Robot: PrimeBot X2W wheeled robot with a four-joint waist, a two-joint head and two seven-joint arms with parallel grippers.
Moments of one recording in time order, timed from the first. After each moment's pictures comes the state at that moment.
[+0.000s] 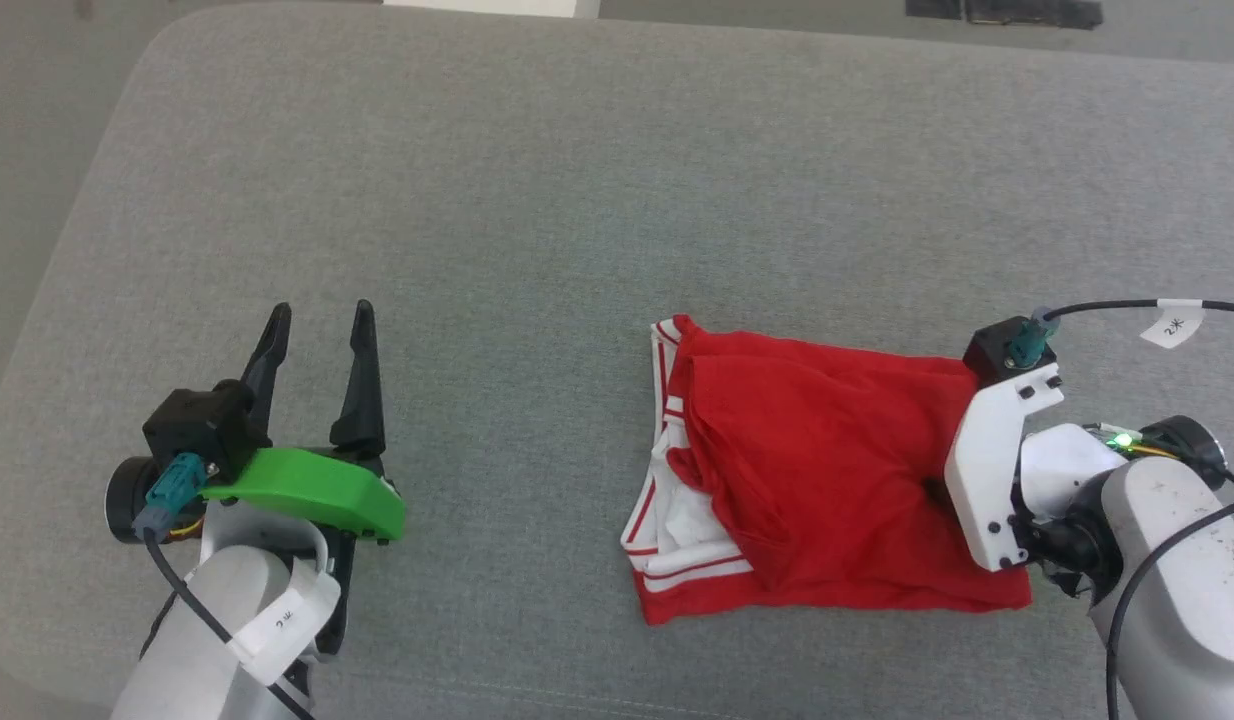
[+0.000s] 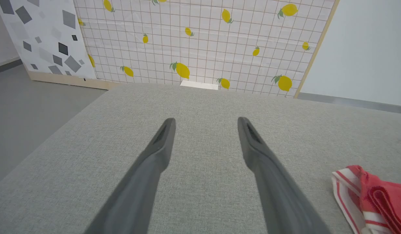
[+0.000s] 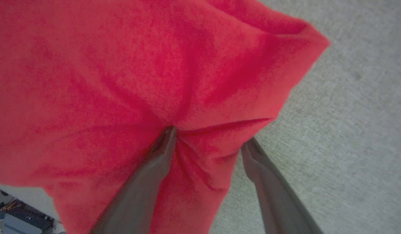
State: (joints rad) left arm -0.29 0.34 -0.32 0.14 -0.52 0.14 -0.24; right arm -0.42 -0.28 0.24 0.31 0.29 0.13 0.95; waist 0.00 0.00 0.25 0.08
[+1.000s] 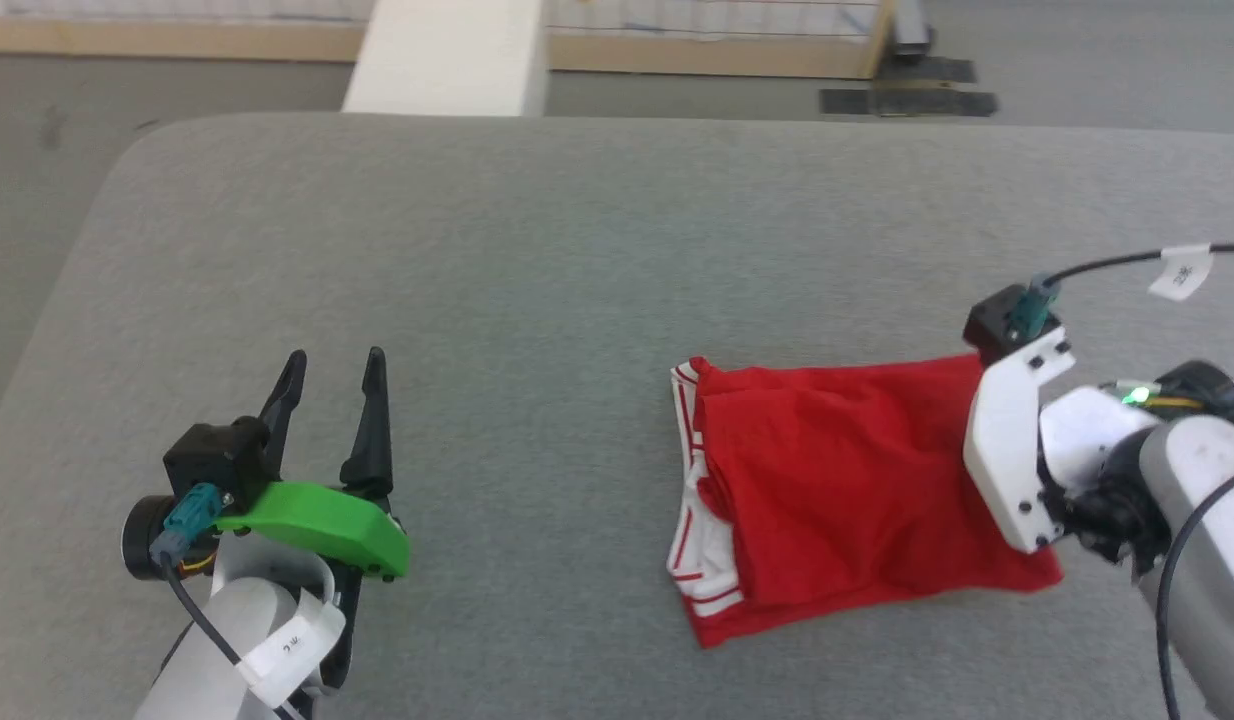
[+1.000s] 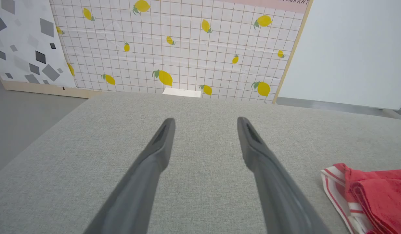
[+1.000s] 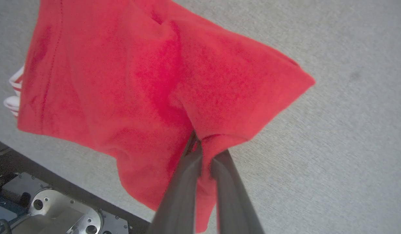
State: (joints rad) left arm -0.25 0.33 -0.33 0.19 -0.53 0.12 -0.25; right arm -0.48 -0.44 0.39 0.19 0.44 0.13 1.01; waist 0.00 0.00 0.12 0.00
